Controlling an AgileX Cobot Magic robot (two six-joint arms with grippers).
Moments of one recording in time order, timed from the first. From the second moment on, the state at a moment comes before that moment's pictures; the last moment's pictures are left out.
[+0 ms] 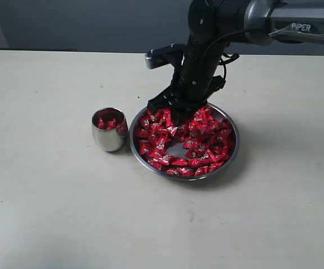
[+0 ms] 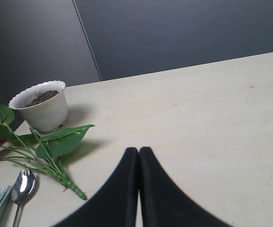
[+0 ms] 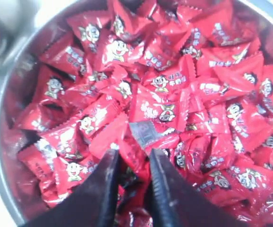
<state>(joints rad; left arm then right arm) 0.22 0.00 0.00 0.22 0.25 -0.01 0.67 2.12 -1.66 0.16 1.03 -0.16</state>
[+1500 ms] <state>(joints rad) 0.22 0.00 0.00 0.22 0.25 -0.01 0.67 2.25 -1.66 0.33 1.02 -0.28</state>
